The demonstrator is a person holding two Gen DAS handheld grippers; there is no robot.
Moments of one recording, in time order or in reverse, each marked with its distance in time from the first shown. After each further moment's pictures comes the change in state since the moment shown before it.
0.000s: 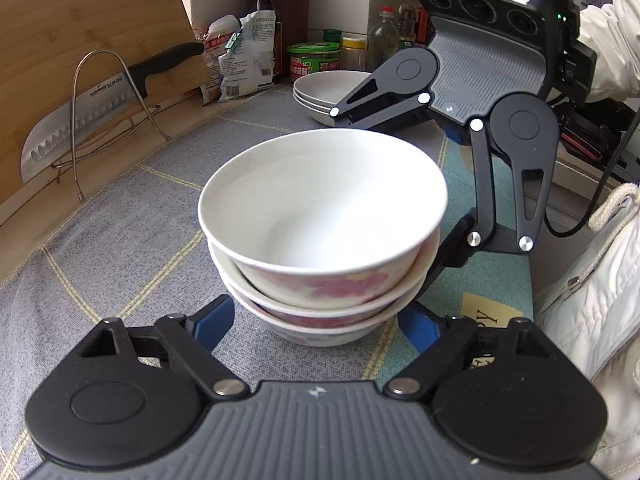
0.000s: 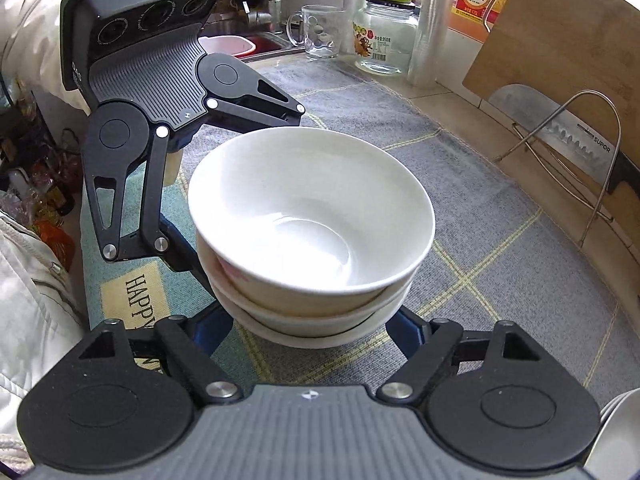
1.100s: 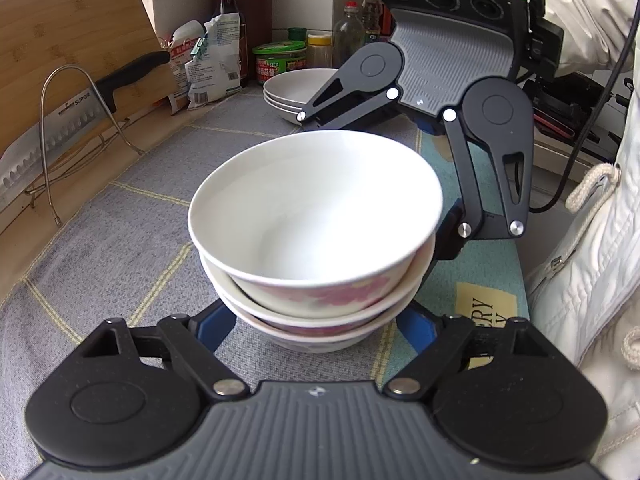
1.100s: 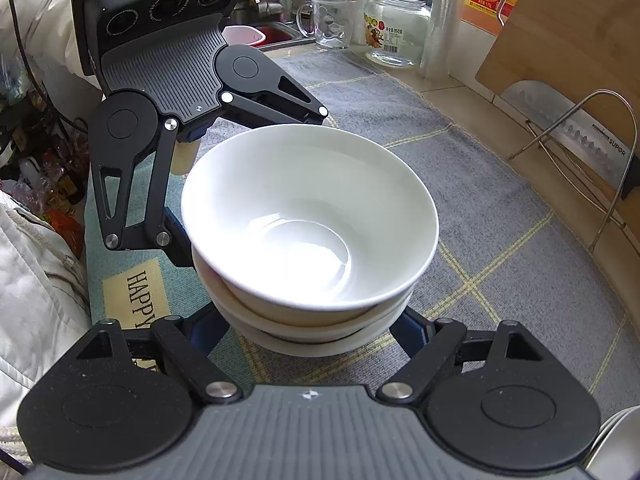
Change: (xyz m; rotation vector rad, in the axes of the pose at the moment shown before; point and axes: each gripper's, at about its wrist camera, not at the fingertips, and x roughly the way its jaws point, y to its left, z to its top) left arm 0.003 0.005 0.005 0.095 0.010 -0.075; right arm 0.006 -0.008 0.005 -0.012 0.037 0.042
